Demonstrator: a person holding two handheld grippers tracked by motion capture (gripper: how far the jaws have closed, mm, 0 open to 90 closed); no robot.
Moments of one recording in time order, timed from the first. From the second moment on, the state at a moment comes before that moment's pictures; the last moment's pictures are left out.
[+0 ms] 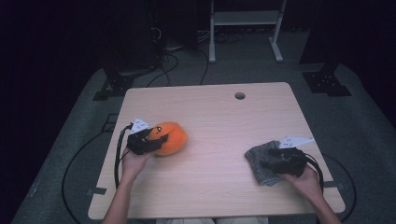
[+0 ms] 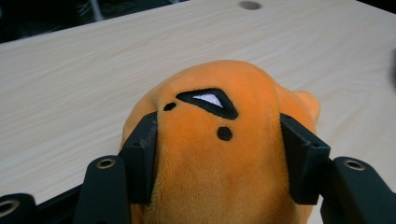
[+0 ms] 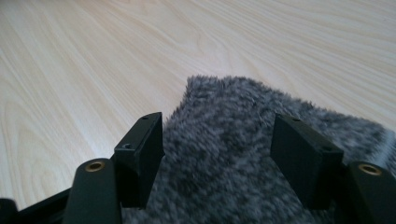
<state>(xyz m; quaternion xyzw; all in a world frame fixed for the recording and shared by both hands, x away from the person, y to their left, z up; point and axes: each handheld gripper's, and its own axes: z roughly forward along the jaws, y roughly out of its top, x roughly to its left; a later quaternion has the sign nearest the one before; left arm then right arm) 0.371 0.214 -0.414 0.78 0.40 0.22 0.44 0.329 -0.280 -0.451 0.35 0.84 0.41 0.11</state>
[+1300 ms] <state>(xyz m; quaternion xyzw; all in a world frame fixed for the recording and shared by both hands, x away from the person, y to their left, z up) 0.317 0.126 -0.439 0.82 0.28 0.10 0.49 0.305 -0.240 -0.417 0.29 0.83 0.46 0.12</state>
